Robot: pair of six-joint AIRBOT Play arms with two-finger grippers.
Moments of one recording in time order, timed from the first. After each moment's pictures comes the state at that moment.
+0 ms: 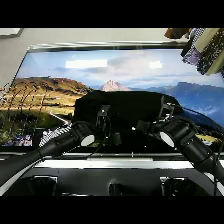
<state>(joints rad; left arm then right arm) -0.93 -1.35 1.03 1.39 -0.76 -2.16 0.60 -0.89 0.84 -1.74 1.15 2.53</state>
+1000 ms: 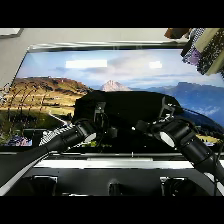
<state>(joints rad) -0.89 -1.41 1.04 1.55 -0.74 -2.32 0.60 -0.89 0.84 -1.71 1.15 2.58</state>
